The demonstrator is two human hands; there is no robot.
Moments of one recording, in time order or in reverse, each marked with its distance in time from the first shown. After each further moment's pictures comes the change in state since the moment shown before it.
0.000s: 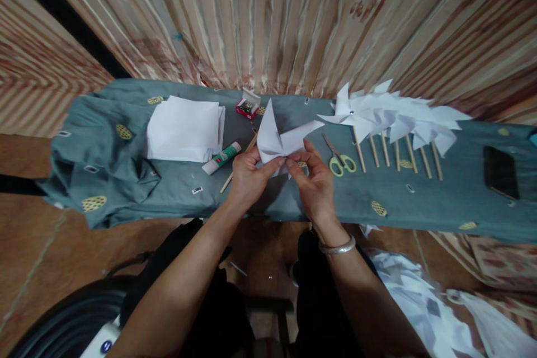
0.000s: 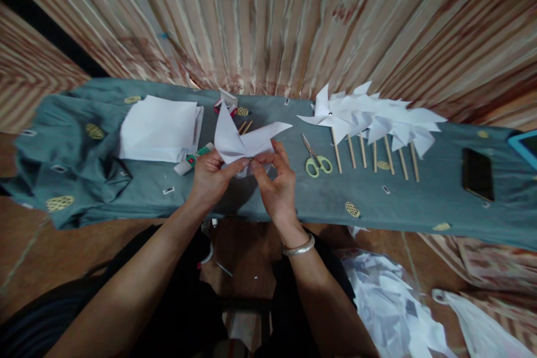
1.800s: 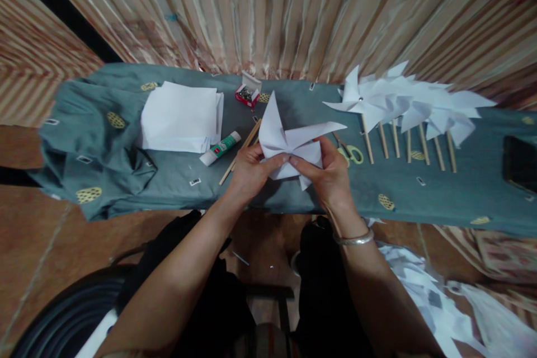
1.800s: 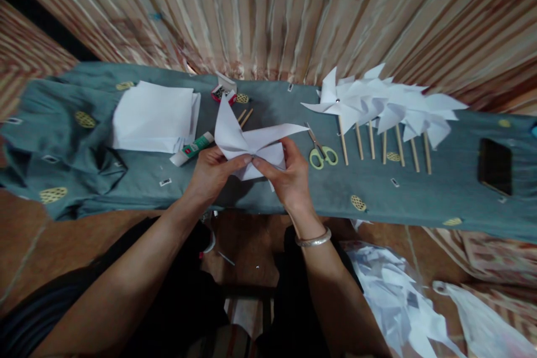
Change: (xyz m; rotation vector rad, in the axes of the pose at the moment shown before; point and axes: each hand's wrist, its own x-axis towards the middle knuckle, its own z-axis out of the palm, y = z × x) left_hand -0.006 -0.009 -0.001 -0.134 -0.091 -0.181; right_hand 0.009 -0.001 -0.015 0.296 -0.144 0.206
